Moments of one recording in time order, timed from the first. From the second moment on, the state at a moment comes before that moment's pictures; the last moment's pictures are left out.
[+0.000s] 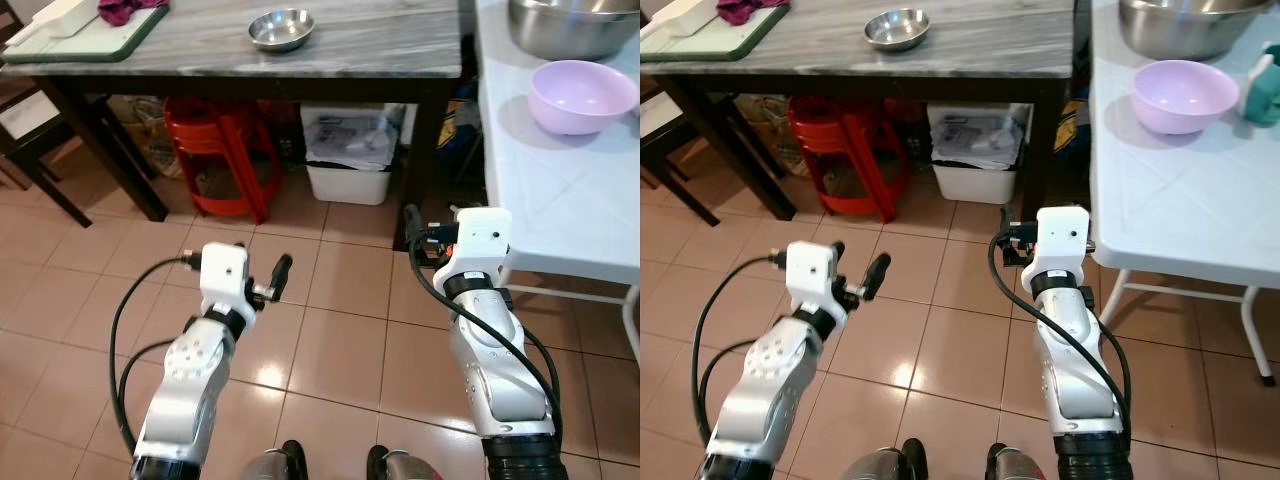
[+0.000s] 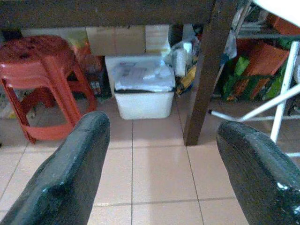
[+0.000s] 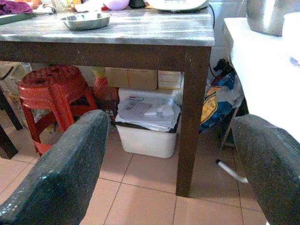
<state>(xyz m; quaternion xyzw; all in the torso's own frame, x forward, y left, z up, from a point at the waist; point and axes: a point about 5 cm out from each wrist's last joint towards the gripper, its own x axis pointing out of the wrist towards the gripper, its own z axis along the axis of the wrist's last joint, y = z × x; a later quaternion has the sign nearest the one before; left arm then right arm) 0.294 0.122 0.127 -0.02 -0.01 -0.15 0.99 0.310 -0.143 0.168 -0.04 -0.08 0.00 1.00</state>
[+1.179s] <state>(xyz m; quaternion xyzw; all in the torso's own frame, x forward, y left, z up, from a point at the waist) 0.315 0.110 0.146 -0.03 -0.05 -0.16 0.99 0.323 -0.154 0.191 -0.05 -0.12 -0.03 0.99</state>
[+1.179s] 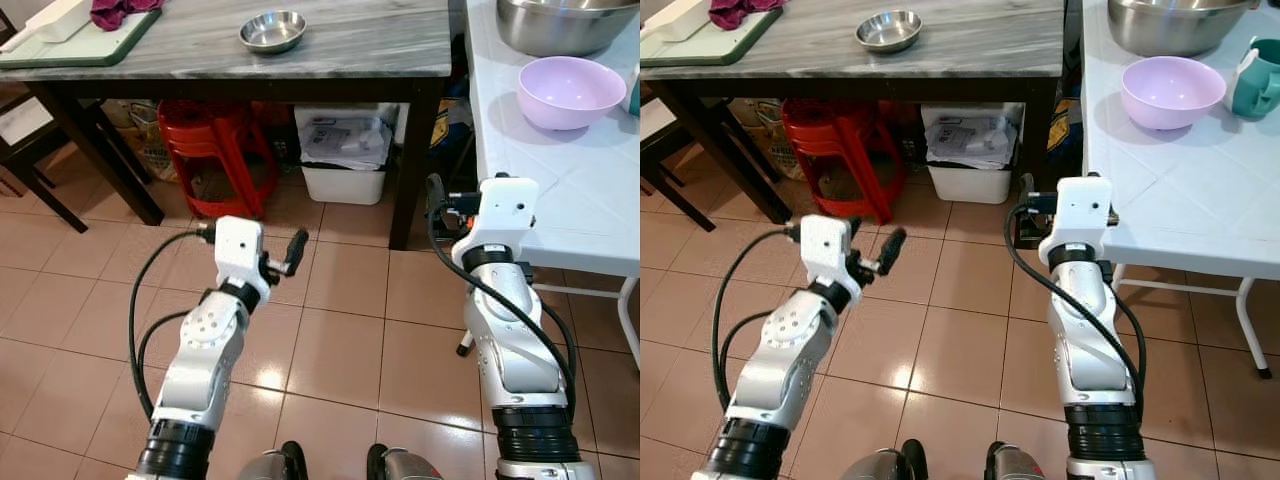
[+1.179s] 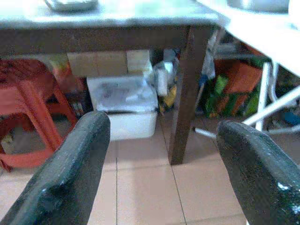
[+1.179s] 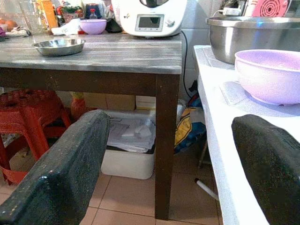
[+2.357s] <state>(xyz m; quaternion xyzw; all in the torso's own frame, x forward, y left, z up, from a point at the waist) 0.299 0.159 0.097 0.01 -0.01 -0.02 1.00 0.298 -0.143 0.147 -0.02 -0.05 0.00 1.00</state>
